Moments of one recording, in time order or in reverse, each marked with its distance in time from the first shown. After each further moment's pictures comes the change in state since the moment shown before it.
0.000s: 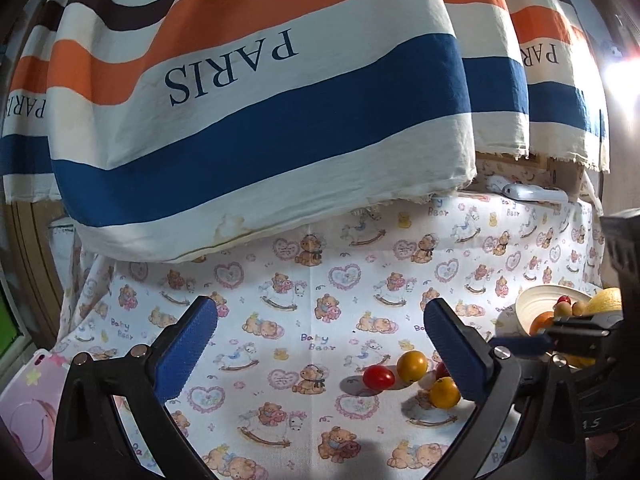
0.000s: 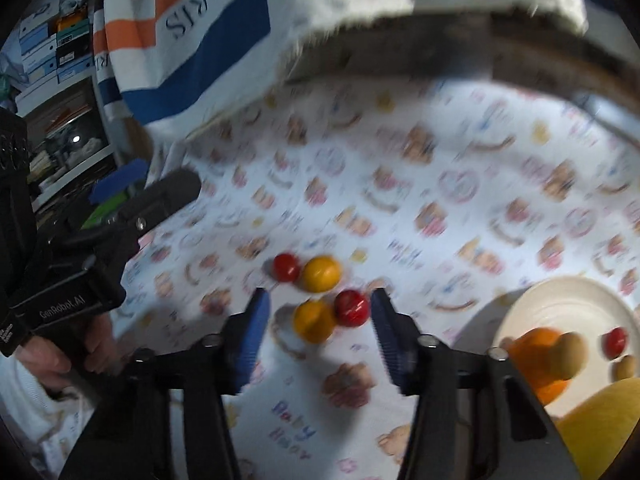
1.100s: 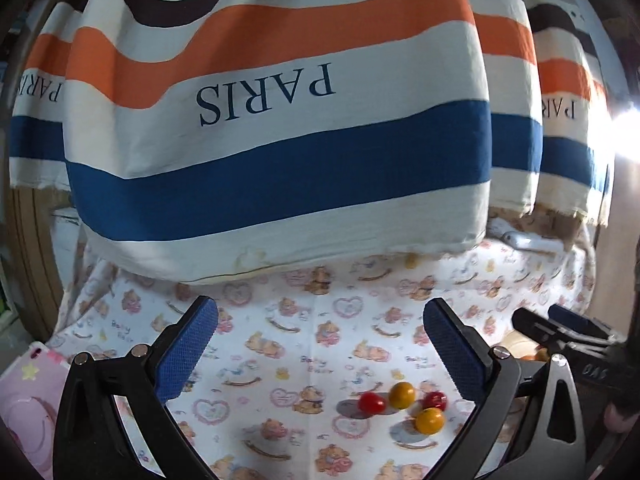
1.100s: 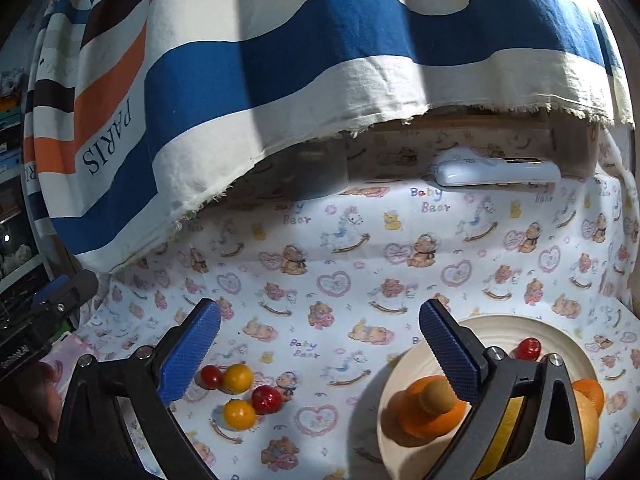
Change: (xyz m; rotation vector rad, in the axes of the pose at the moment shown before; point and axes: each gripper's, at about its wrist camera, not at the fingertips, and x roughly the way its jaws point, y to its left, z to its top) left arm -0.011 0.023 0.023 -0.105 -0.031 -0.018; right arm -0.064 -0.022 0.017 0.206 -0.375 -0.329
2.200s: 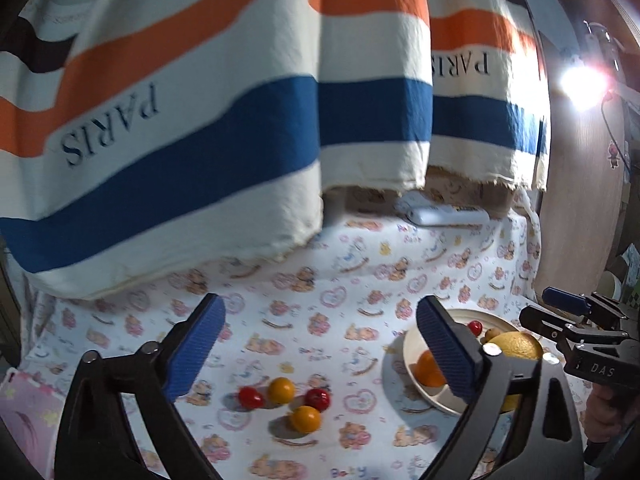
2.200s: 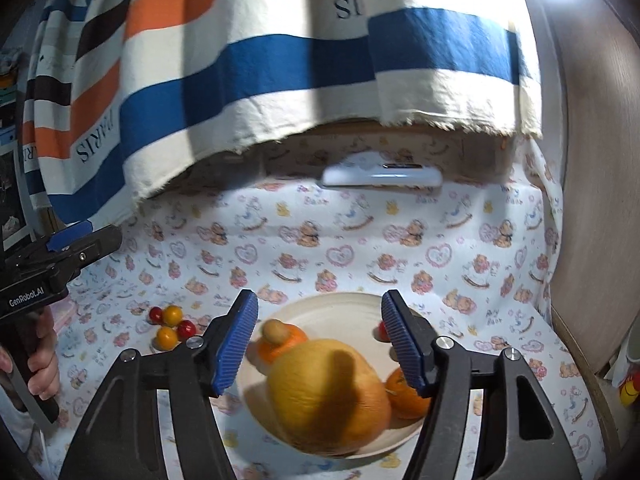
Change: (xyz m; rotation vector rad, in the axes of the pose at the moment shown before) left arm -0.012 -0.105 0.019 0.115 0.070 -0.171; right arm -0.091 -0.081 0.005 -0.065 0.060 -0.090
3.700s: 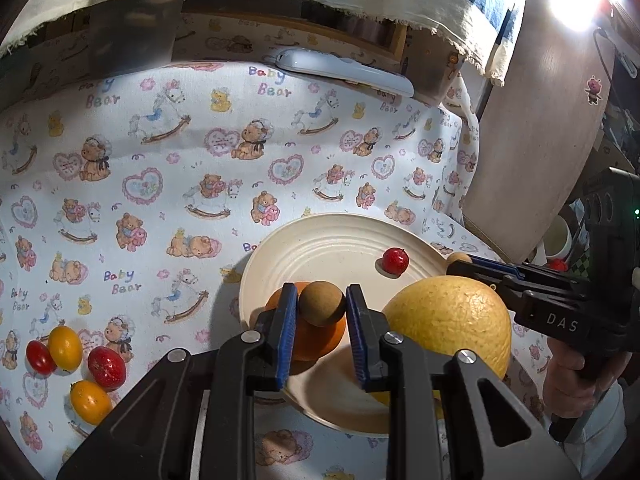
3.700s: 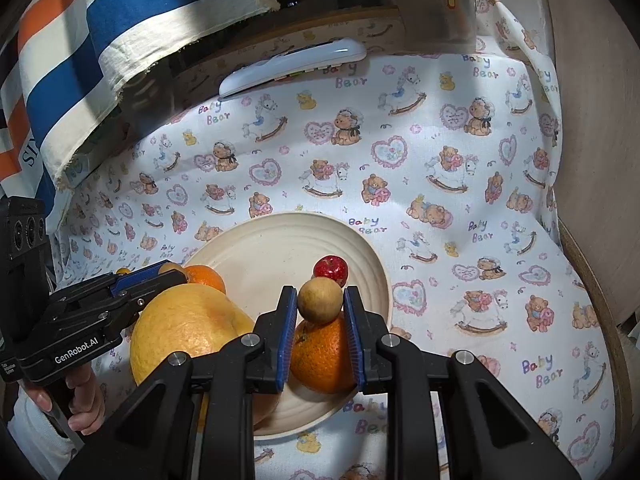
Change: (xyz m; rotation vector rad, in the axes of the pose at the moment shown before) left arm 0.120 -0.094 -0.051 -0.032 0.409 -0.376; right arm 0.059 -0.096 -0.028 0.178 0.313 0.023
